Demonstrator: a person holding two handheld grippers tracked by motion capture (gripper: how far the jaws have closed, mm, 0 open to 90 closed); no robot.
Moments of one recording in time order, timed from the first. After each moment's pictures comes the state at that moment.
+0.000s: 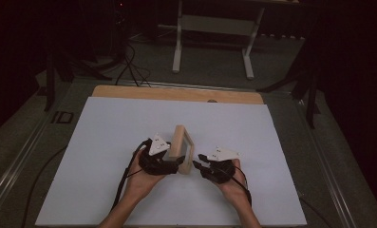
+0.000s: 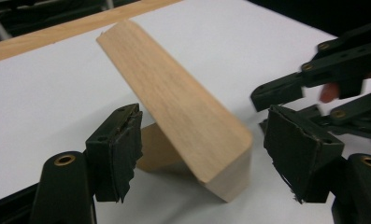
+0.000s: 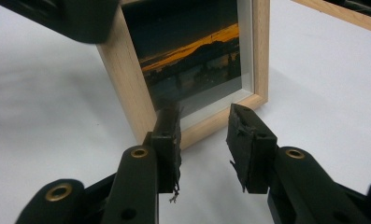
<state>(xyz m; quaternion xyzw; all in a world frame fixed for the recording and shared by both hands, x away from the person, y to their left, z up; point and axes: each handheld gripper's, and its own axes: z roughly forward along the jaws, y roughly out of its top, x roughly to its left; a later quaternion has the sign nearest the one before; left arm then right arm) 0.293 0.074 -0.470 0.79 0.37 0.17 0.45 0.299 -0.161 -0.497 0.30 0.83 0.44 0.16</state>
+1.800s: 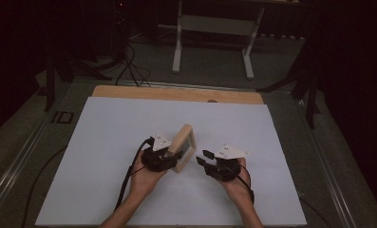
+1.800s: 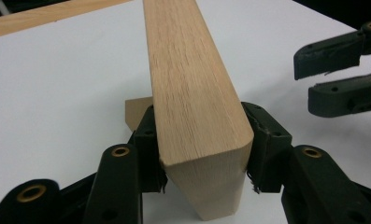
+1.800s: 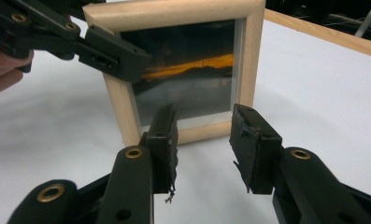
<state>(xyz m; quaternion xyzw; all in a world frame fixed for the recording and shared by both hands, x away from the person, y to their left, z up) 0.303 0.071 -0.479 0.79 0.39 0.17 0.44 0.298 -0.173 -0.485 0.31 0.81 0.47 0.17</state>
